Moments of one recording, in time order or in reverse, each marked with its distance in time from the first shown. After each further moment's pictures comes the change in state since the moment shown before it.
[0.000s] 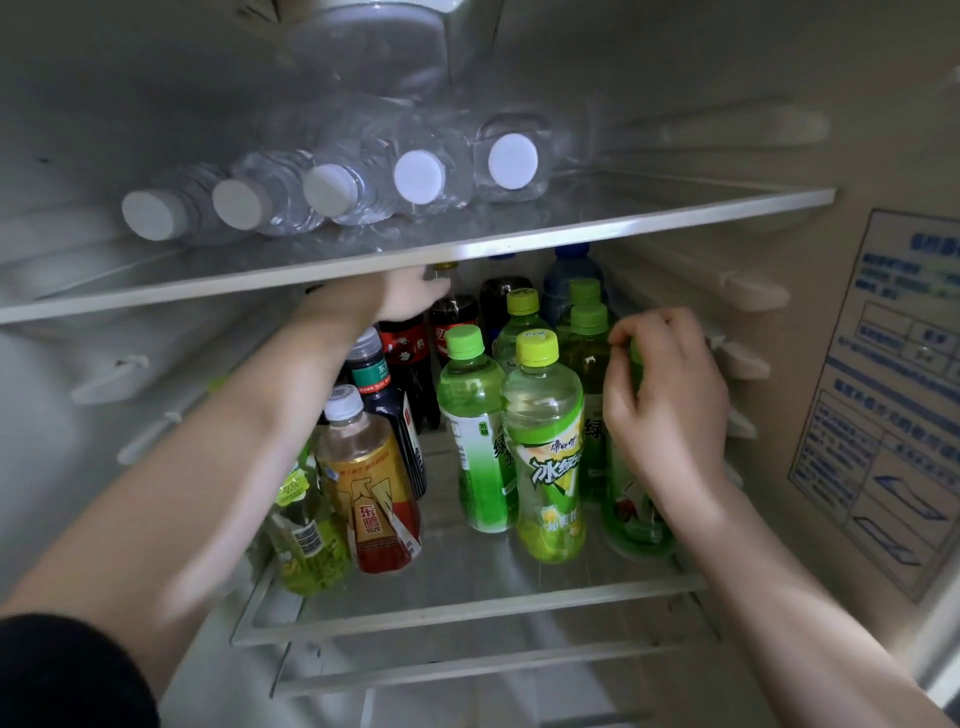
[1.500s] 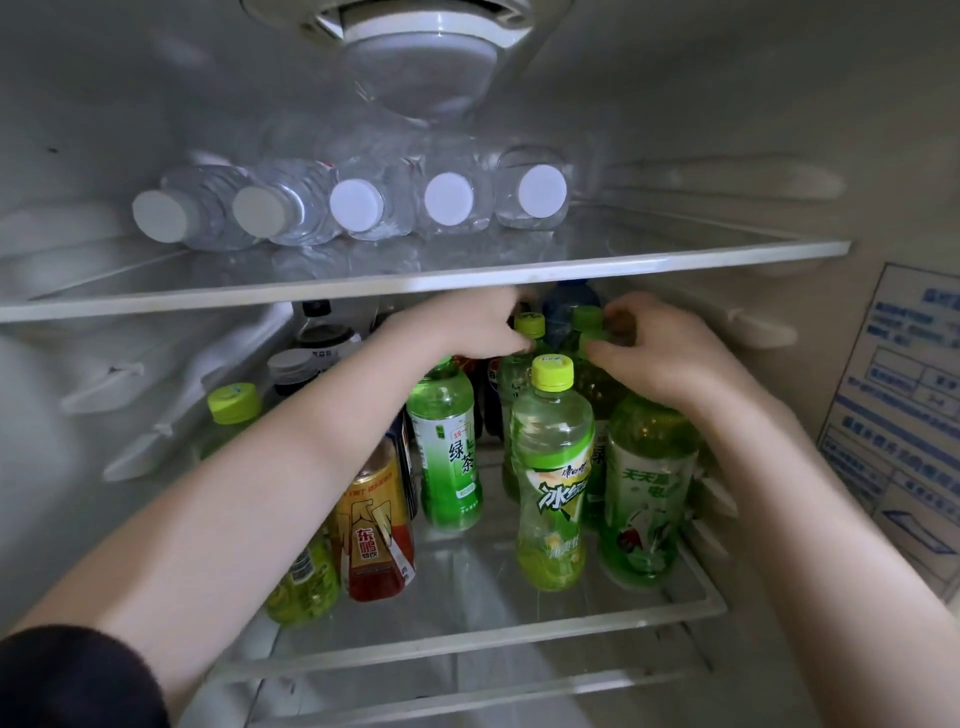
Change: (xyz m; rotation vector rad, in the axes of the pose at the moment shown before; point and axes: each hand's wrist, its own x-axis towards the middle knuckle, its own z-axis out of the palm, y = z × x) left_hand -0.006 0.035 0.014 0.024 -0.104 0.420; right_hand 0.073 -0.017 -0.008 -0.157 -0.606 0.335
